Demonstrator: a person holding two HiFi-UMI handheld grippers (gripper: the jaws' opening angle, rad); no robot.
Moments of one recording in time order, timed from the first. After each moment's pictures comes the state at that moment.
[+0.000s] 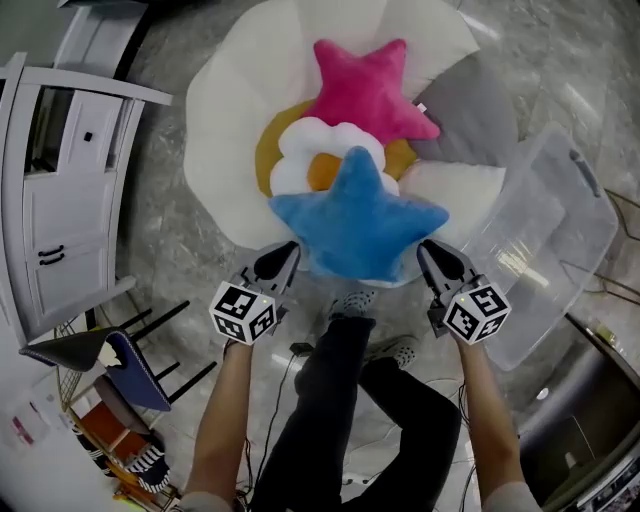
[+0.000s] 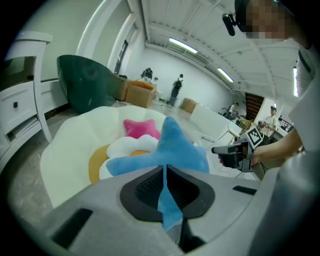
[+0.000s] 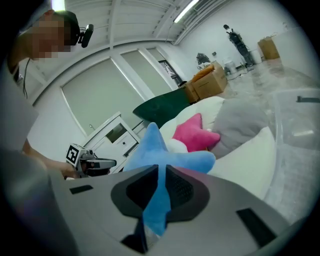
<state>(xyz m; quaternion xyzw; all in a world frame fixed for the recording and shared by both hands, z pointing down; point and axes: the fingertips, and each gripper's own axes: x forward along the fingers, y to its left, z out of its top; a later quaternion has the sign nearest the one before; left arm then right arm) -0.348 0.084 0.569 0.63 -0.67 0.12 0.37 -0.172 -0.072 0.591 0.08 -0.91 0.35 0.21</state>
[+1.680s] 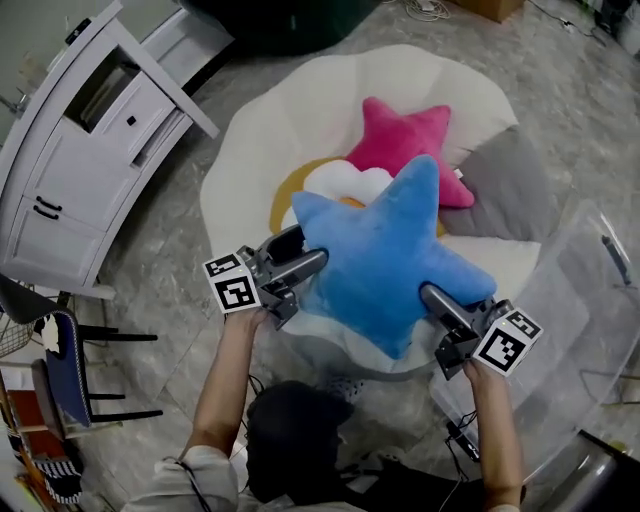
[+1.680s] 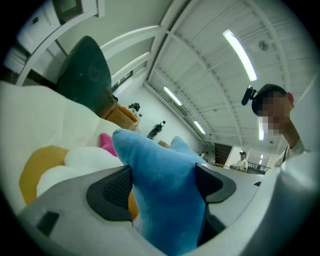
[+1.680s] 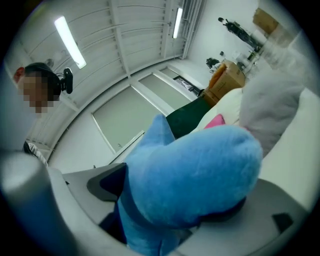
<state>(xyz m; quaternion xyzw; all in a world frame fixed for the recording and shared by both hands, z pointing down) -0.378 0.031 0.609 0.73 -0.61 -0.19 0.25 -0.219 -0.089 0.621 -0.06 -0.92 0.40 0.04</state>
